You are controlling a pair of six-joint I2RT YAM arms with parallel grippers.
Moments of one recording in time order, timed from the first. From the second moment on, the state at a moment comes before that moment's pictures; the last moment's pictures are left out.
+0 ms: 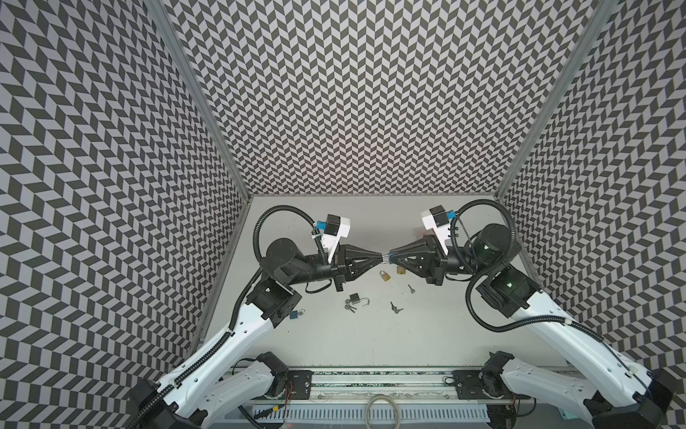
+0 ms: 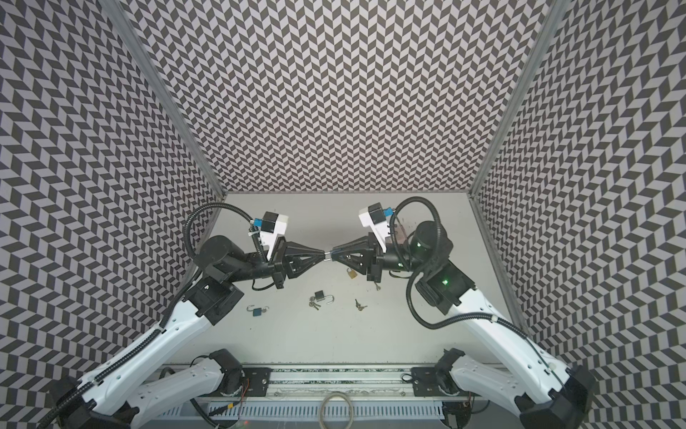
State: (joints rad) left arm -0.63 0.95 0.87 0.30 0.84 -0.49; right arm 0.65 1.03 1.01 0.13 -0.89 0.53
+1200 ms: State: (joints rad) left arm -0.62 0.94 0.87 0.30 0.86 -0.49; right arm 0.63 1.02 1.01 0.08 -0.87 0.49
